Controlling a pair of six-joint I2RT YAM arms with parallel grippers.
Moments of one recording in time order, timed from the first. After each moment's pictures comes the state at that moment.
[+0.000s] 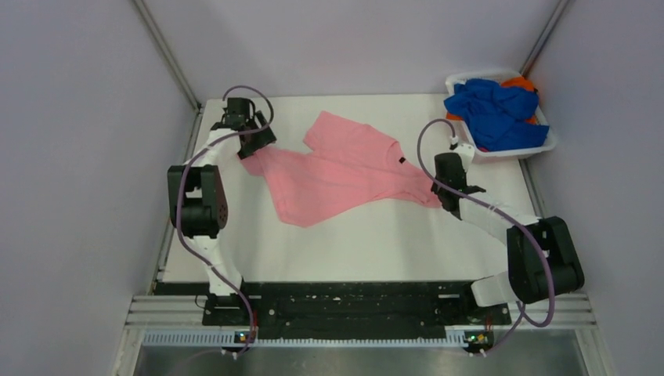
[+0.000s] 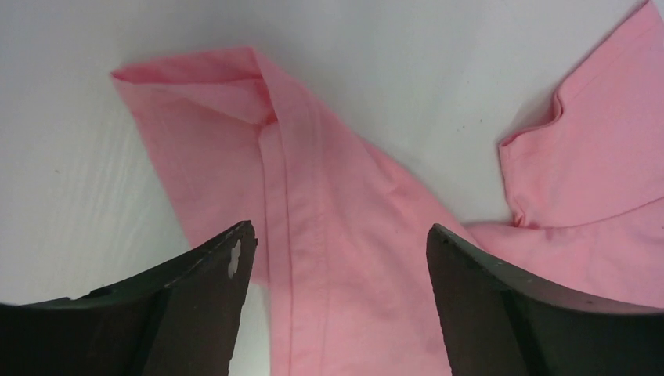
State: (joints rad) left arm -0.01 1.96 1.54 -0.44 -0.04 -0.51; right arm 0.26 1.40 0.69 0.00 0.47 0.39
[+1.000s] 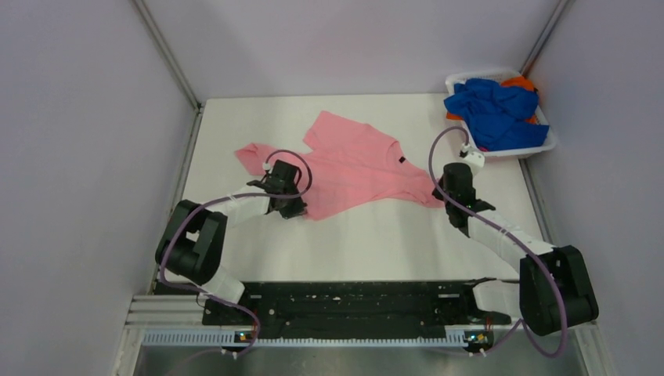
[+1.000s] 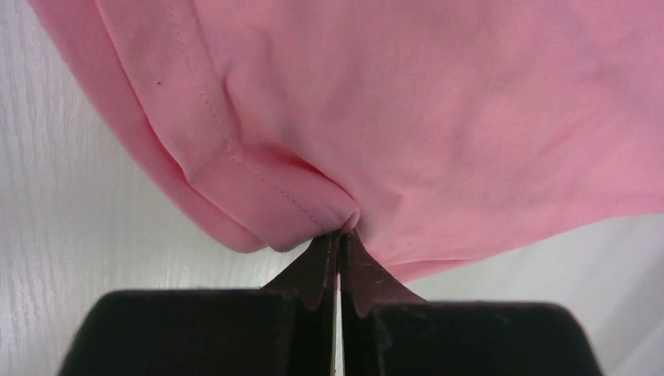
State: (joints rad) left arm -0.41 1.58 0.82 -0.29 -0.02 -0.82; right arm 0.26 1.22 0.55 0.09 0.38 0.50
